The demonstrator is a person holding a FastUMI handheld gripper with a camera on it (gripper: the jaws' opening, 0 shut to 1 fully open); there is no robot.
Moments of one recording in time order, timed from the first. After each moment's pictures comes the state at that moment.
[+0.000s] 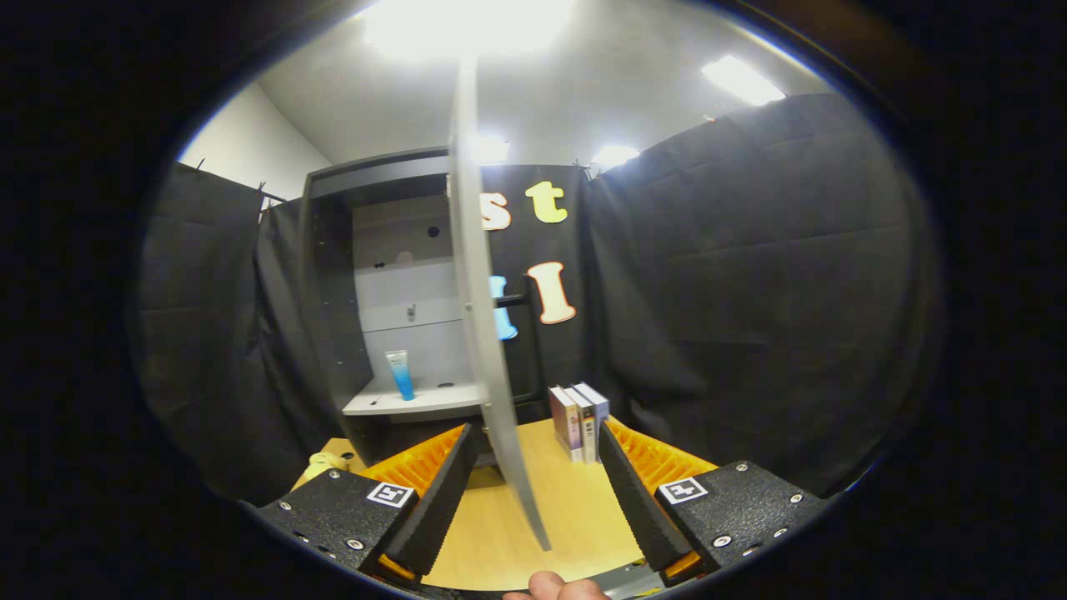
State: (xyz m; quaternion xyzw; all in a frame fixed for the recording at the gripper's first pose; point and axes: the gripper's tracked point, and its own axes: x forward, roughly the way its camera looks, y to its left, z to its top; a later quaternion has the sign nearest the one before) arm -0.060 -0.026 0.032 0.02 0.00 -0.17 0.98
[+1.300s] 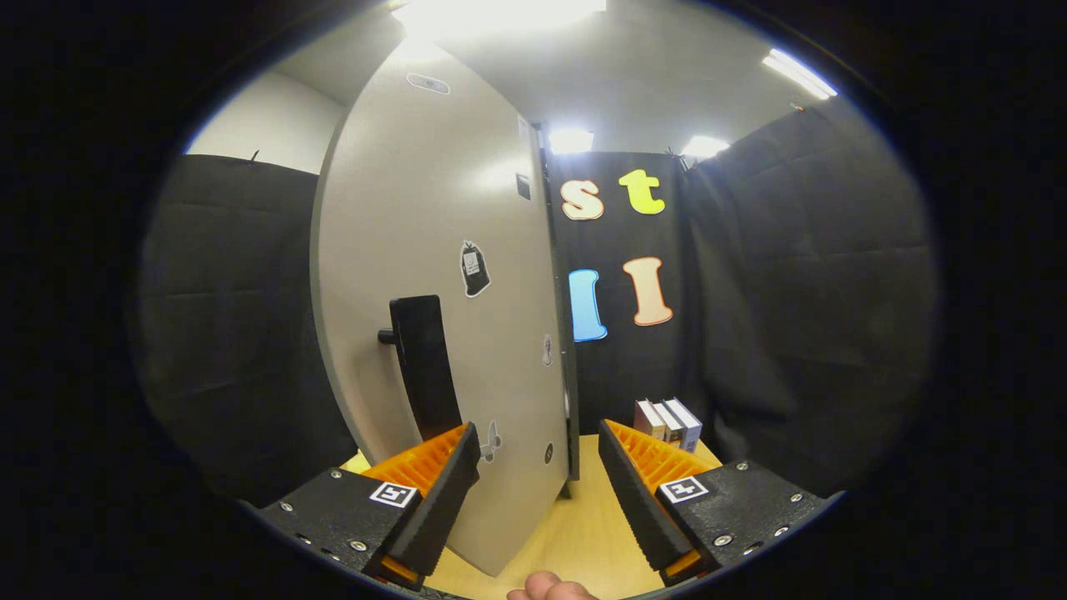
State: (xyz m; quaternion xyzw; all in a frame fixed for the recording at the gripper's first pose) arm 0.042 0.064 0.032 0.00 0.01 0.03 1.00
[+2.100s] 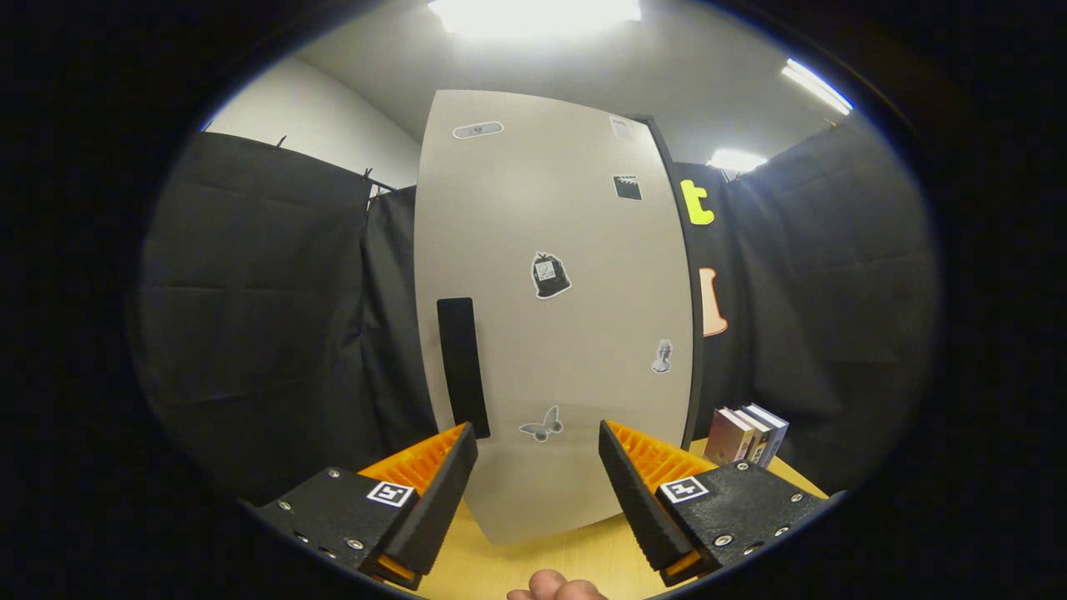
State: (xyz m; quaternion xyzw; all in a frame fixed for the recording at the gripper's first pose) arm 0.103 0.221 0.011 -0.02 -0.02 0.04 1.00
